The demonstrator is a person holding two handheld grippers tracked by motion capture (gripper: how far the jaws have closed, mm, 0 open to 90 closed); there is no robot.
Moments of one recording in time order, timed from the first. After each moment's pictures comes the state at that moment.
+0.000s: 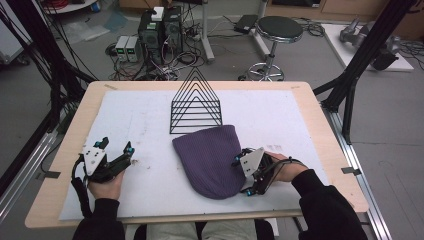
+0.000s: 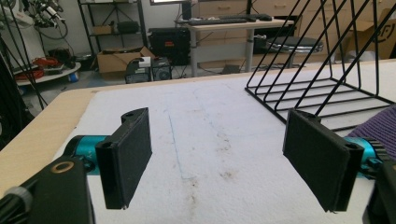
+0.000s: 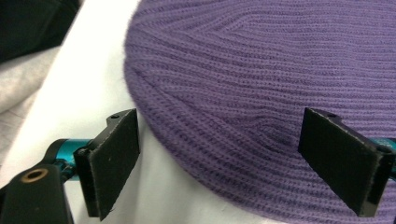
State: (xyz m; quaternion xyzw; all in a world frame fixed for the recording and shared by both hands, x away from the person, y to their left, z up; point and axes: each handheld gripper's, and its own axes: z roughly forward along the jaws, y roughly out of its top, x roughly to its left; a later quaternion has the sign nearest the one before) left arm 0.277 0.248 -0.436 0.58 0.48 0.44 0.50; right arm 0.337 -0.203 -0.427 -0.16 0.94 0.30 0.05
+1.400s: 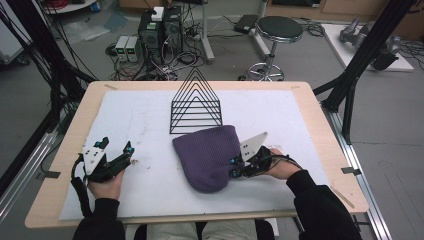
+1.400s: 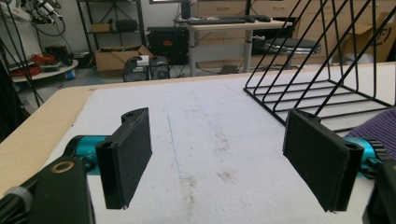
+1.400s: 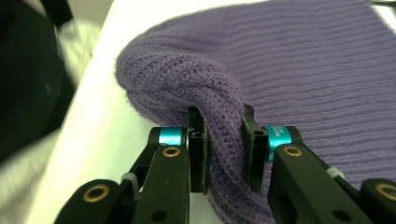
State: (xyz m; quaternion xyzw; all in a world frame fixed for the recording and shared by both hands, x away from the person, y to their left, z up) left arm 0.278 0.249 -0.437 0.58 0.48 0.43 0.50; right arm 0.351 -0.197 -0.410 -0.05 0.91 0.40 0.01
